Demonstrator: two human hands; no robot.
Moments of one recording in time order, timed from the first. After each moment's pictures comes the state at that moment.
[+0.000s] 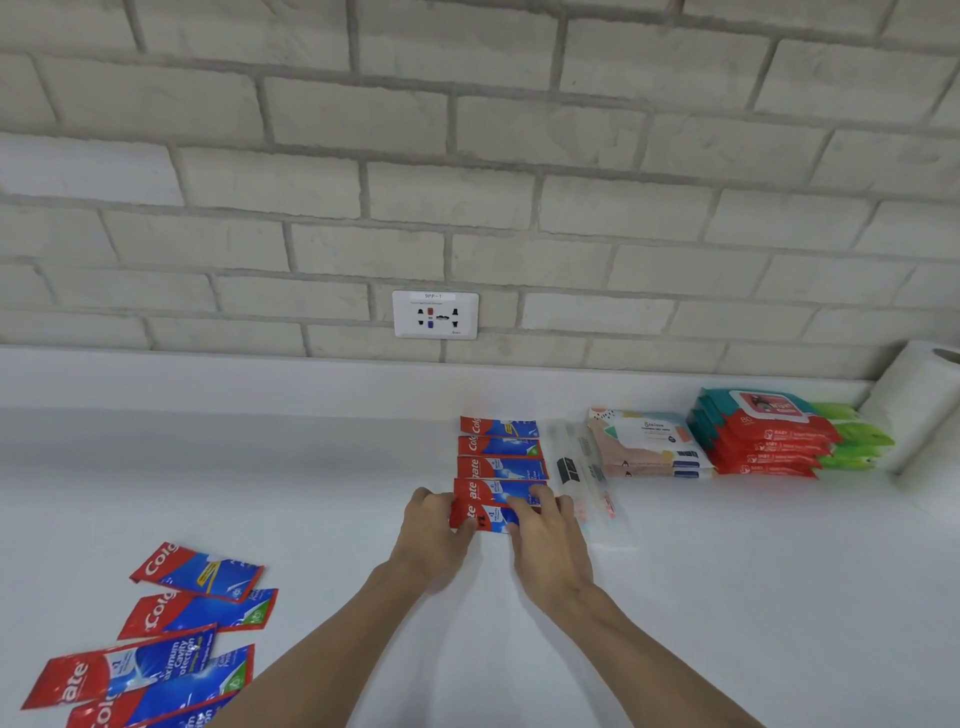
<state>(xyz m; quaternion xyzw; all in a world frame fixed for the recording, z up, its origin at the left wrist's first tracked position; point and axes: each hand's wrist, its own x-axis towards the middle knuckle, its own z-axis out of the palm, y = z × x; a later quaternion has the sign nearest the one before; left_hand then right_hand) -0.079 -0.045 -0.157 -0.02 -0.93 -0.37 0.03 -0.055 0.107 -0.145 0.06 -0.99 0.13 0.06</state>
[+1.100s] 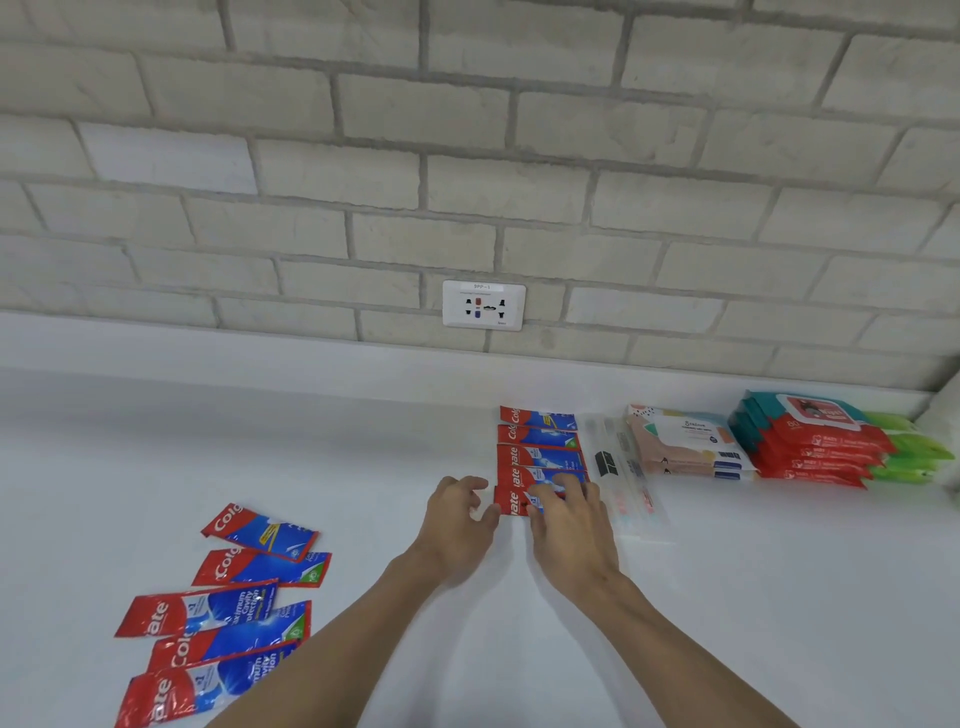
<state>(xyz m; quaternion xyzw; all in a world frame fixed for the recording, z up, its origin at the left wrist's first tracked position) -0.052 -0.065 -0.143 0.02 -0.90 -0.43 0.03 -0.047 0.088 -0.140 0.06 -0.99 0.13 0.10</state>
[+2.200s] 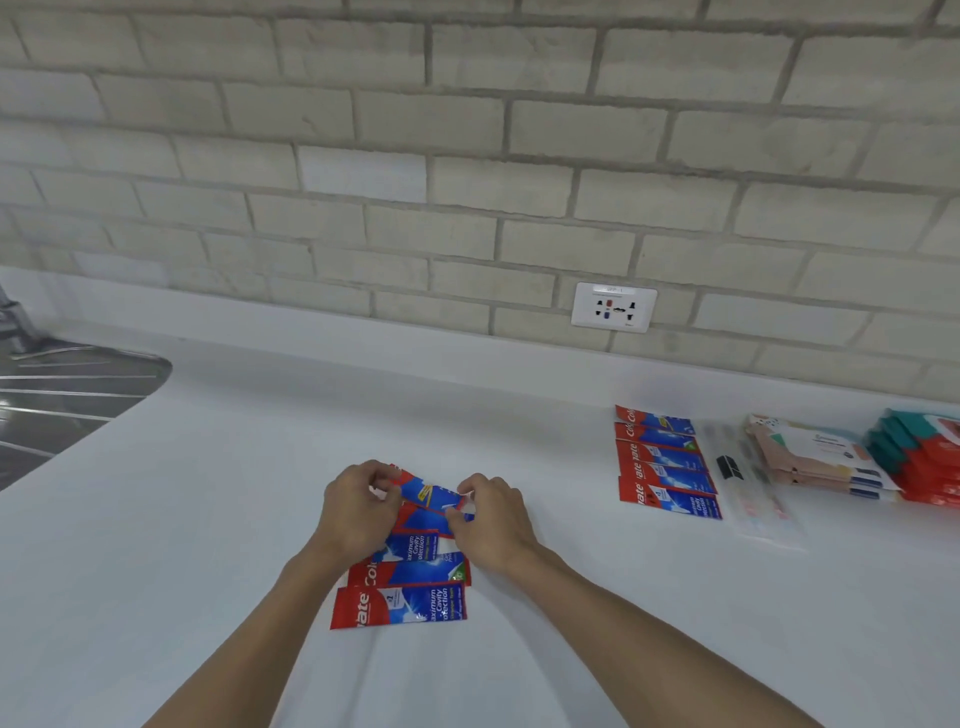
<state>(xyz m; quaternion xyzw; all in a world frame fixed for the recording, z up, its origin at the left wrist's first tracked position) 0.042 -0.298 -0.126 0.17 -0.89 -0.41 0.12 0.006 -0.127 -0.127 0.15 -0.94 0.30 -0.06</state>
